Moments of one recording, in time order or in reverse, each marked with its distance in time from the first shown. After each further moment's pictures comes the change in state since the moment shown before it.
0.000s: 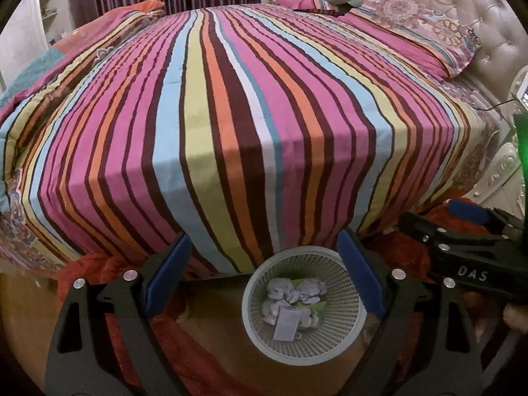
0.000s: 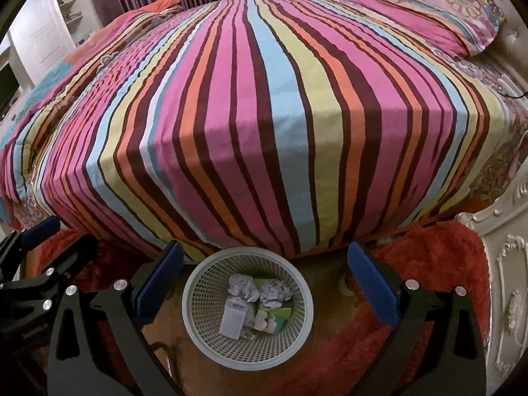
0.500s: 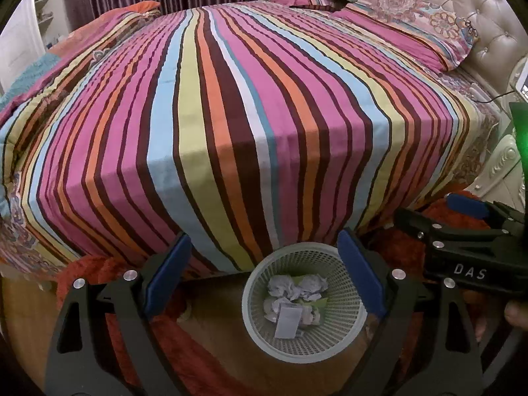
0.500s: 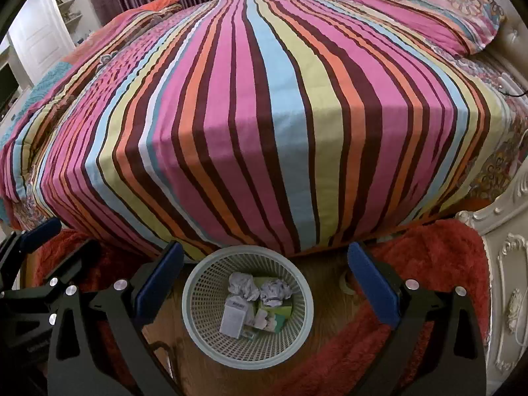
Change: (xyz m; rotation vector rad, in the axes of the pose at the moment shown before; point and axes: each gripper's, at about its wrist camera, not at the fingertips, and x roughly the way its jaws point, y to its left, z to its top) left arm 0.003 -0.006 -0.001 0.015 0.013 0.003; right arm 0.002 0.001 0.000 -0.002 0.014 -0.001
